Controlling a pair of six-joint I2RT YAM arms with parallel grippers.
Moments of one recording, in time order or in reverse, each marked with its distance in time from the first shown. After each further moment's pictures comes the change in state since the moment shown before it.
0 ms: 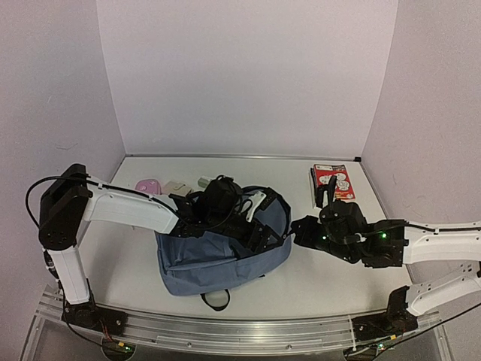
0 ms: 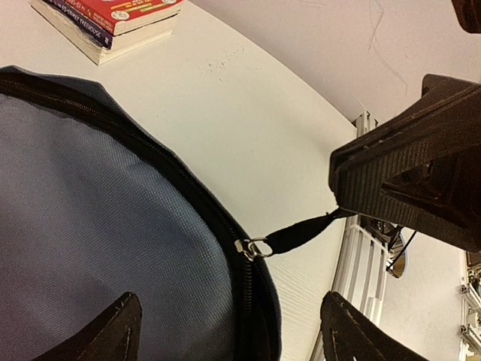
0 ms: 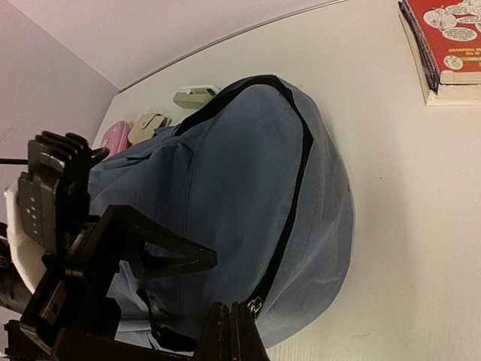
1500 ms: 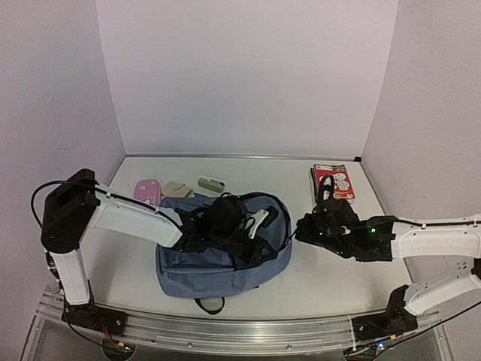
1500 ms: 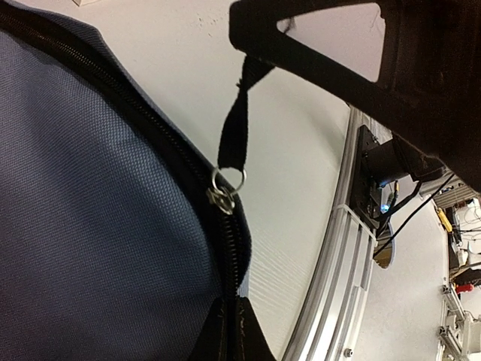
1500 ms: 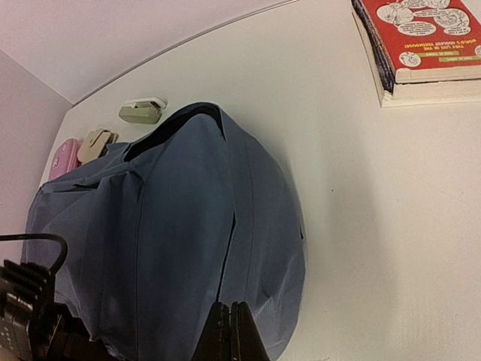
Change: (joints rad) left arm -0.067 0.038 -0.058 0.048 -0.007 -0.128; right arm -0.099 0.077 -0.008 0.000 0.029 -0.010
